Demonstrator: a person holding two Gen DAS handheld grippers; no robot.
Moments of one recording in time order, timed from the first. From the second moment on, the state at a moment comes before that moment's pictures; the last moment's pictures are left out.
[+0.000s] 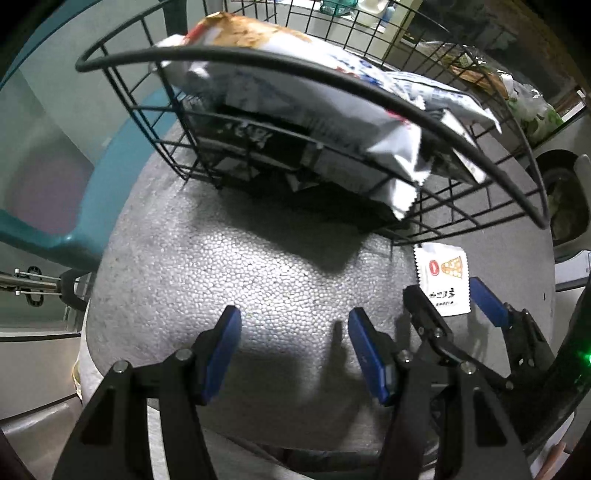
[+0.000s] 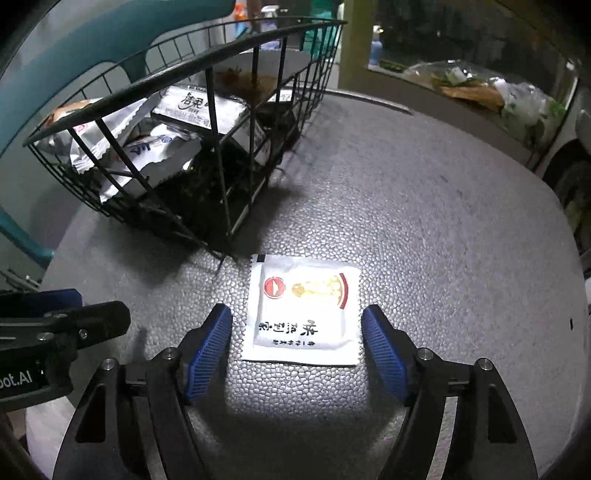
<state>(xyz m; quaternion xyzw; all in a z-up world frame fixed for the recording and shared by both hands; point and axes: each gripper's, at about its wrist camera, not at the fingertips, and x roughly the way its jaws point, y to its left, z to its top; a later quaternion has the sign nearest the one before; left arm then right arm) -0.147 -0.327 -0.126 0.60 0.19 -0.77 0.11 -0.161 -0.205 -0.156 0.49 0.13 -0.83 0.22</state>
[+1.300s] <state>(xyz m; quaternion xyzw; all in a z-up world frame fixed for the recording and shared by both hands) -0.146 -0.366 -0.005 0.51 0.22 -0.83 0.12 -0.174 -0.257 0.025 0.38 0.04 -0.86 0.33</state>
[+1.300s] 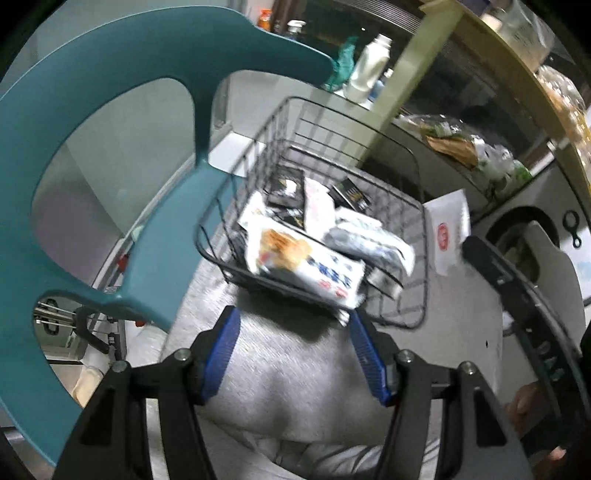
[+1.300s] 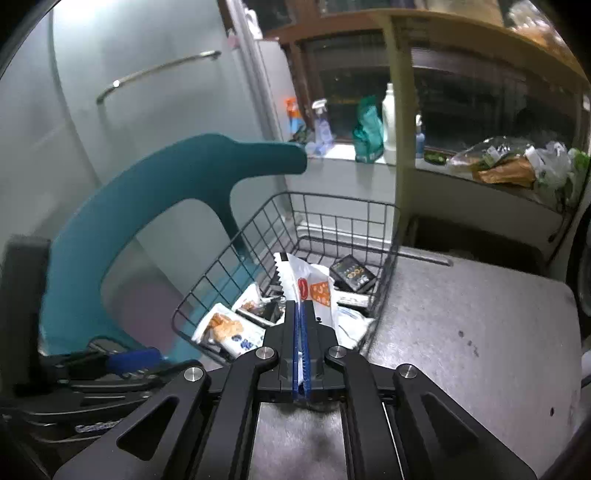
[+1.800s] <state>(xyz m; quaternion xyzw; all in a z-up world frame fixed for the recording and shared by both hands) -0.143 -0.330 0.013 0.50 0.17 -0.85 0.09 -0.155 -0.190 0.015 0.41 -0.02 -0.87 0.28</state>
